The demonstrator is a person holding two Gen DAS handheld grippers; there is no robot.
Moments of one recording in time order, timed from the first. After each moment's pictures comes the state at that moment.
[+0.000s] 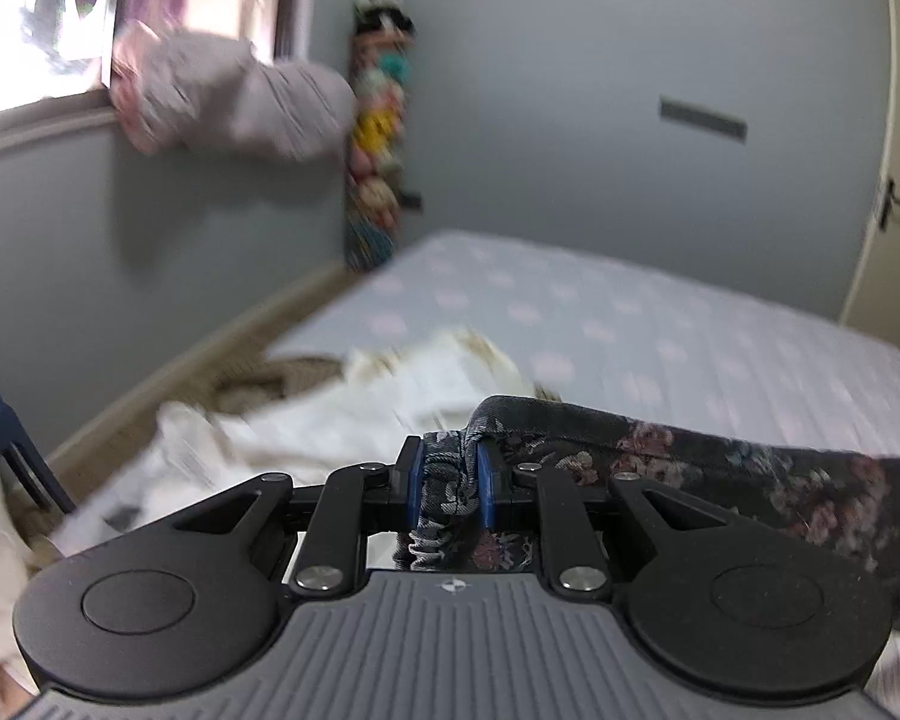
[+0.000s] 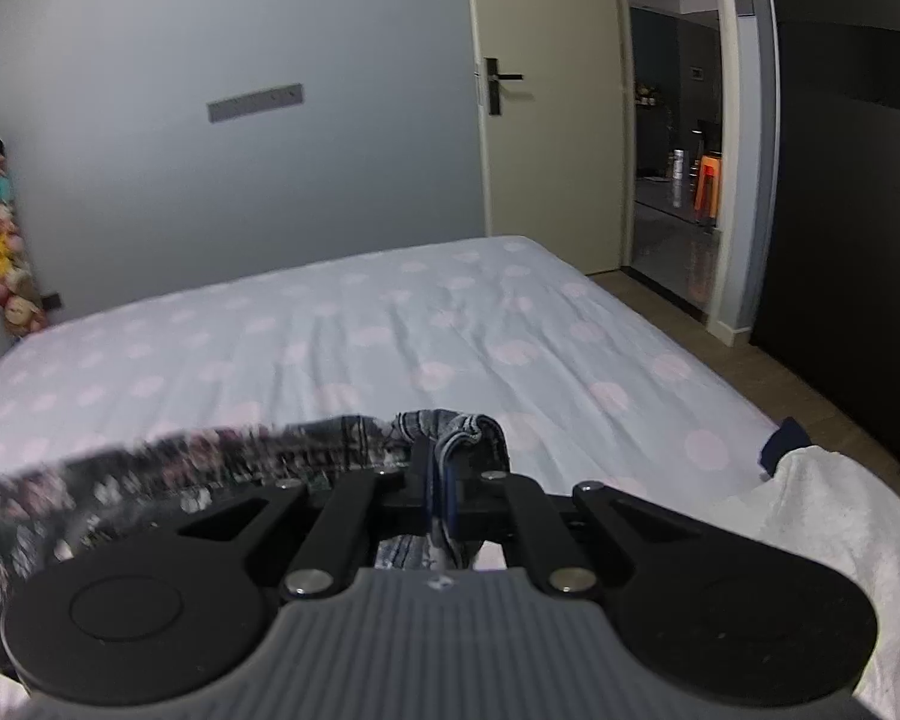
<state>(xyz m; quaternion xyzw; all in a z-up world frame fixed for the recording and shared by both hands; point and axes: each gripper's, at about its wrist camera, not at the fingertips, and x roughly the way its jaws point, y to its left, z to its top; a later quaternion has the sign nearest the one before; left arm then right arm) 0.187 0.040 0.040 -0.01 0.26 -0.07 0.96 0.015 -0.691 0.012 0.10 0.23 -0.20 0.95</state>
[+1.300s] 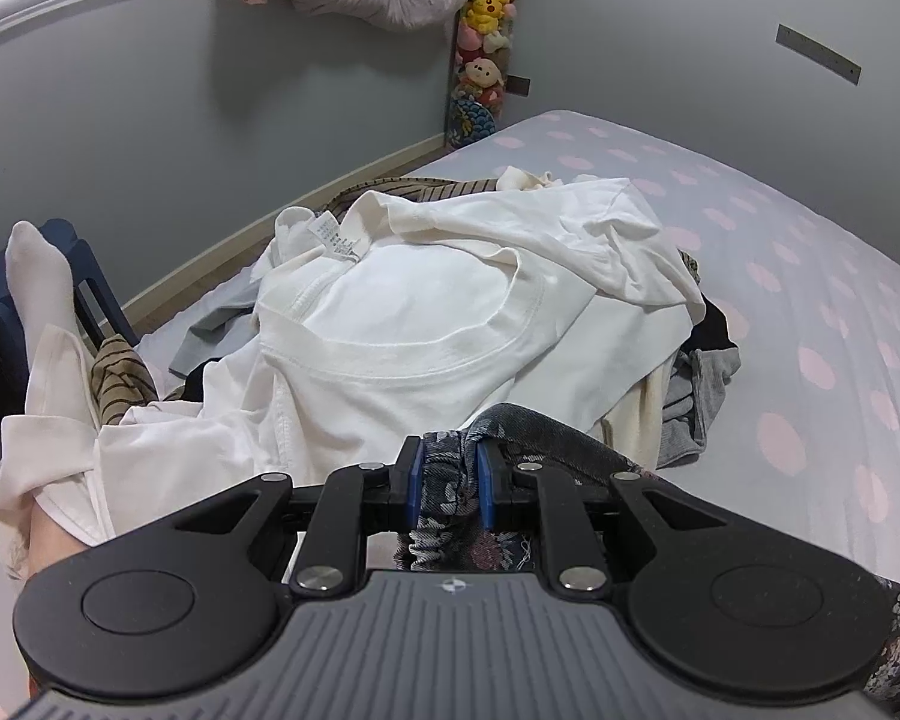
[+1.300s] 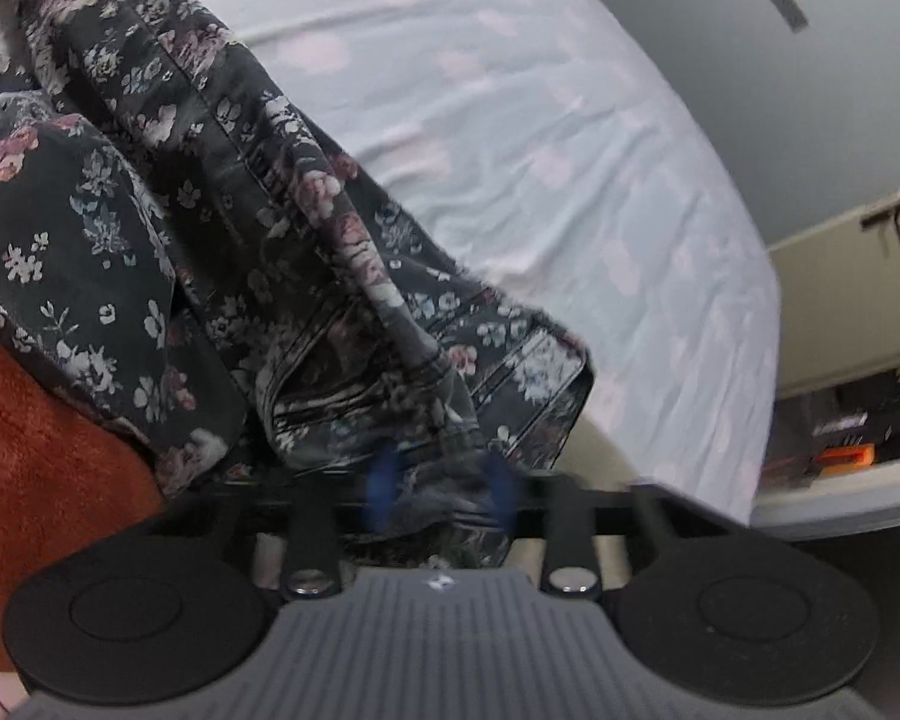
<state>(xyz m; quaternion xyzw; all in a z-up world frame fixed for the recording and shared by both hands) 0.177 0.108 -0.053 -0.04 0.38 0.01 0.92 -0.020 -0.582 -0.099 -0.36 0.48 0.06 0.80</state>
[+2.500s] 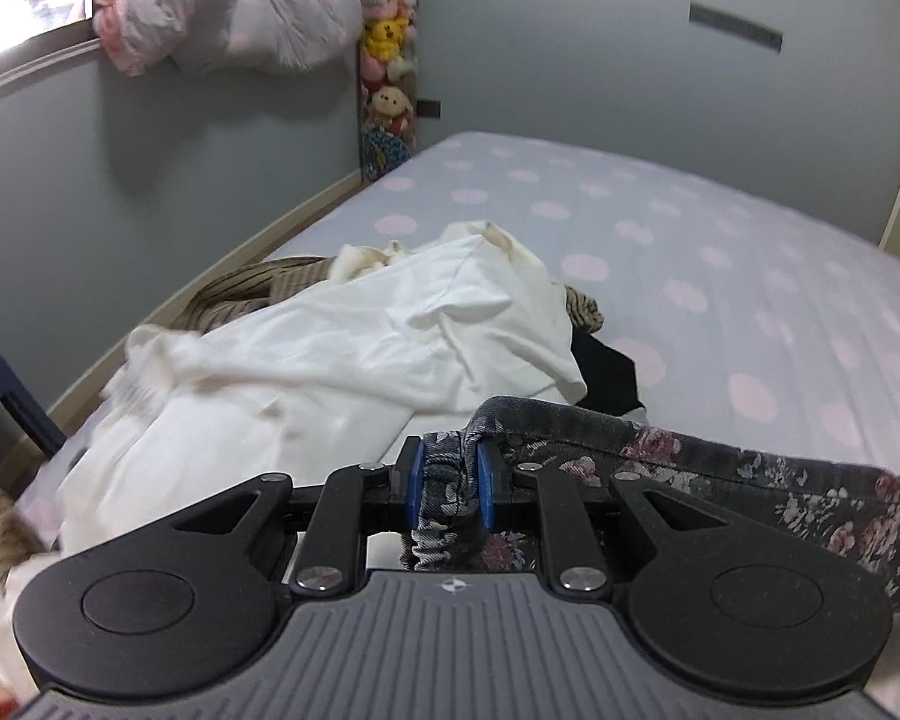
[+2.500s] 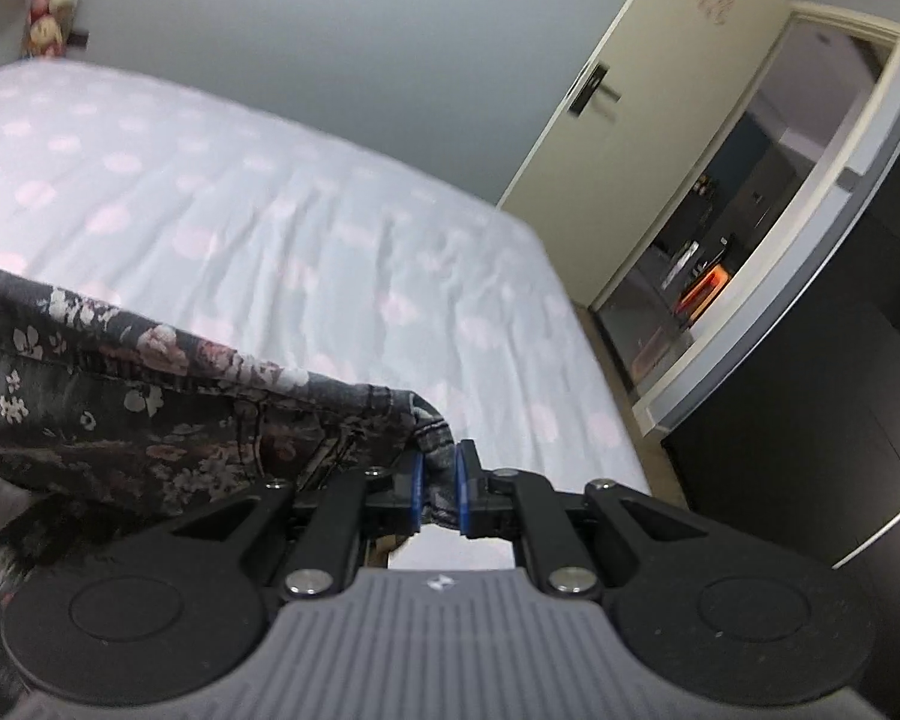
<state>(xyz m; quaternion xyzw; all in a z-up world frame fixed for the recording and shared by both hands) 0.270 -0.004 -0.032 0.03 0.36 -0.05 0.93 0.108 -0.661 -0.008 -0.18 0.35 -0.20 0.90</state>
